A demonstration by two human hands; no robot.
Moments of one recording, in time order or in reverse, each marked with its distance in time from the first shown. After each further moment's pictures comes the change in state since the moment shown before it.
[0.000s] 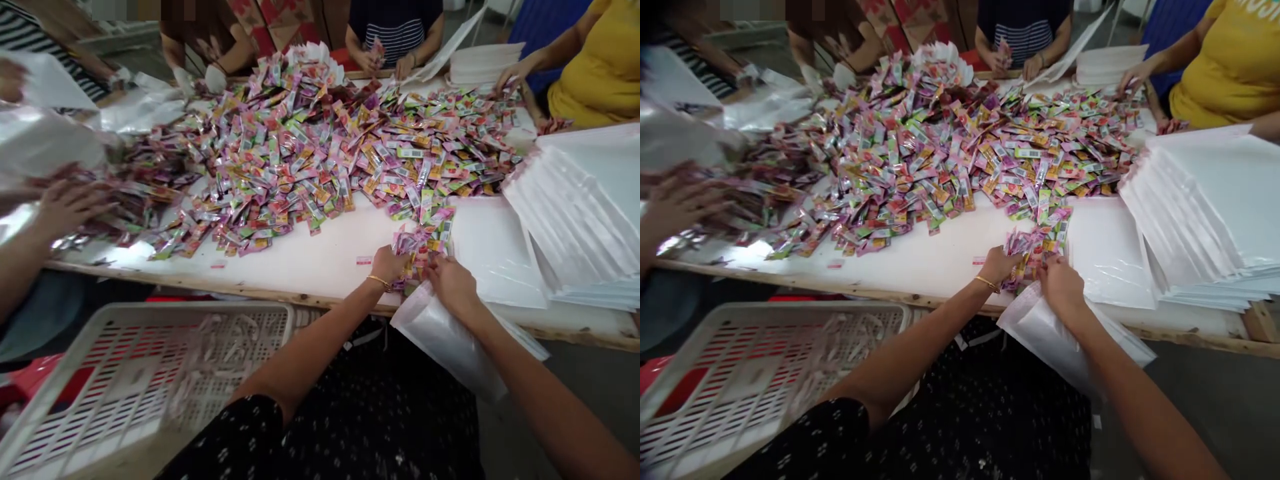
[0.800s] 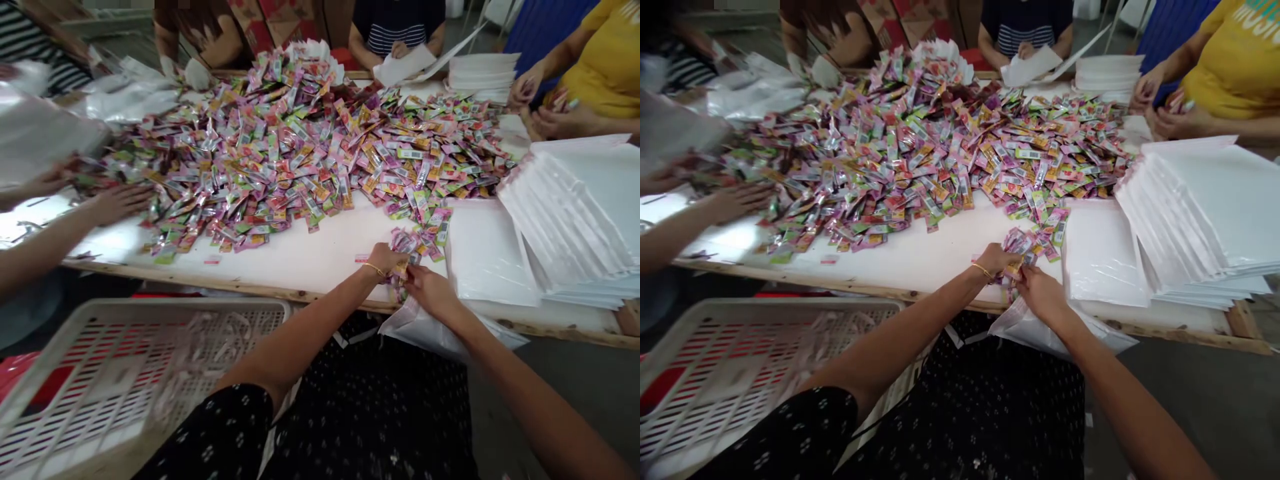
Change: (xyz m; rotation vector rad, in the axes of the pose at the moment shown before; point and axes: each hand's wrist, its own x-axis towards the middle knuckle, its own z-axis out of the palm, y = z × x) left_hand 0.005 0.004 -0.014 -0.110 -0.114 -0.129; right_hand -0.008 -0.011 0.017 0.201 -0.120 -0.335
